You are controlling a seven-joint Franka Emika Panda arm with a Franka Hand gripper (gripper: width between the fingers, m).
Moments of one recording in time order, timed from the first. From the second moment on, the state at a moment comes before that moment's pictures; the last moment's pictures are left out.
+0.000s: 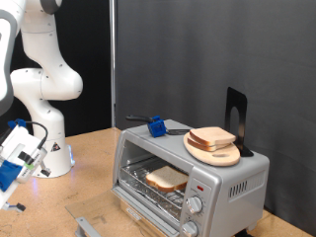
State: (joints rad) arm -0.65 0.18 -0.04 -2.29 0.85 1.92 -0.45
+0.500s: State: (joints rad) arm -0.70 0.24 -0.07 -2.18 0.83 1.57 -0.40
